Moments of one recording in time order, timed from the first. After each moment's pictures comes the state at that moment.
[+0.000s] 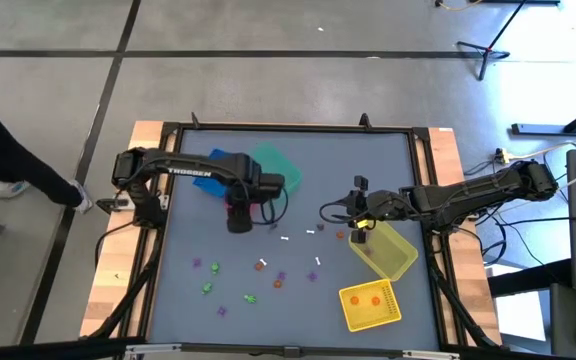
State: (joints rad) left arm 0.06 1.77 1.51 -1.44 -0.01 -0.15; right arm 0.15 1.12 0.64 -0.13 0.27 -0.03
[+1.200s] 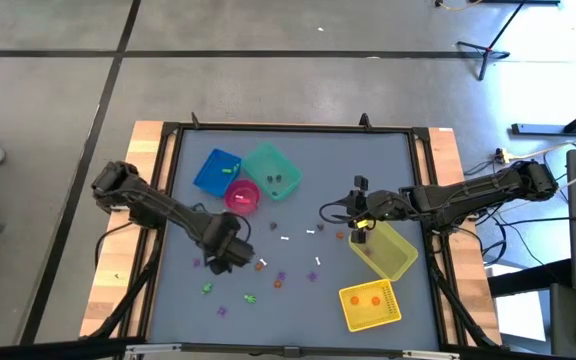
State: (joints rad) left arm -0.40 1.68 1.37 -1.56 -0.10 -1.05; right arm 0.15 1.12 0.64 -0.13 0.27 -0.03
